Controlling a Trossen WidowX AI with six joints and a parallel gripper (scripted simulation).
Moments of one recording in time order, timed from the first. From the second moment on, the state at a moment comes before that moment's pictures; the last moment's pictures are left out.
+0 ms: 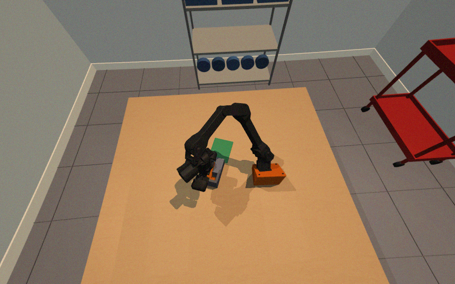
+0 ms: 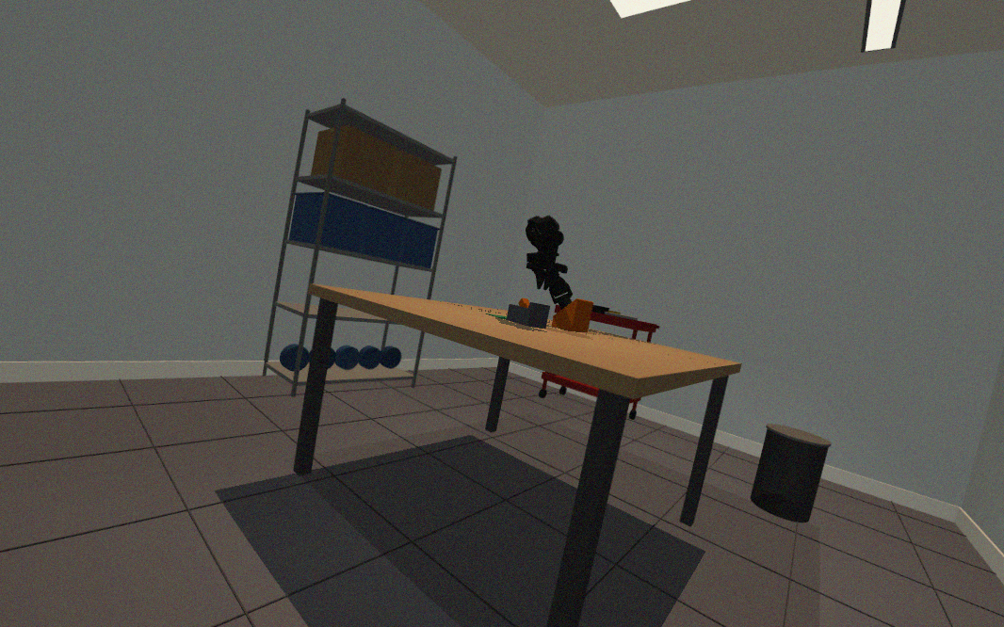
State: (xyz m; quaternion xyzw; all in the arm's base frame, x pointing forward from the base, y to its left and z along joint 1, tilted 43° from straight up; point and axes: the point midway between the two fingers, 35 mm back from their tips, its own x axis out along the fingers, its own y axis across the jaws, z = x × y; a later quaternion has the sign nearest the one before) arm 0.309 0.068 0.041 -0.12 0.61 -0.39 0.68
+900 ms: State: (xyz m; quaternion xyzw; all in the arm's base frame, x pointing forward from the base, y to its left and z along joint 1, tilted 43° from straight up) arm 0.304 0.042 0.071 -0.39 0.72 -0.09 0.57
